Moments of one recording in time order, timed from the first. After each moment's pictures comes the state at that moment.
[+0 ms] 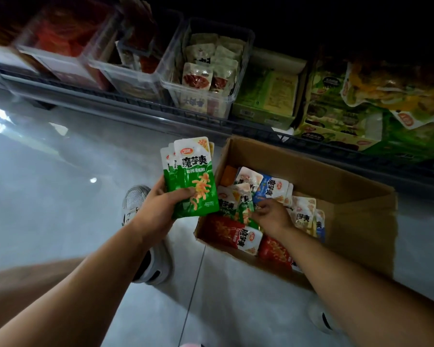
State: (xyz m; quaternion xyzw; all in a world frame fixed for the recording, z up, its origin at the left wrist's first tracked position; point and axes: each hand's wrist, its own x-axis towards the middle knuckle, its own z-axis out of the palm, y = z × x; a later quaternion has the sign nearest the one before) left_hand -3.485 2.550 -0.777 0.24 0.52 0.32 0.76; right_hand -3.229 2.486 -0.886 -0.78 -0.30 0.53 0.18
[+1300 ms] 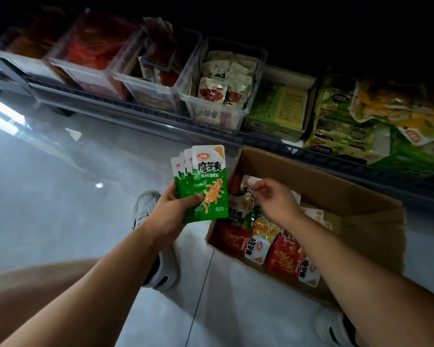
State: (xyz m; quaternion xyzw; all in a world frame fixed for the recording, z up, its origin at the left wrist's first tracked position) left_hand -3.489 2.552 -0.775 0.21 0.53 0.33 0.75; right_hand -3.241 2.533 -0.814 -0.72 -0.45 0.47 0.24
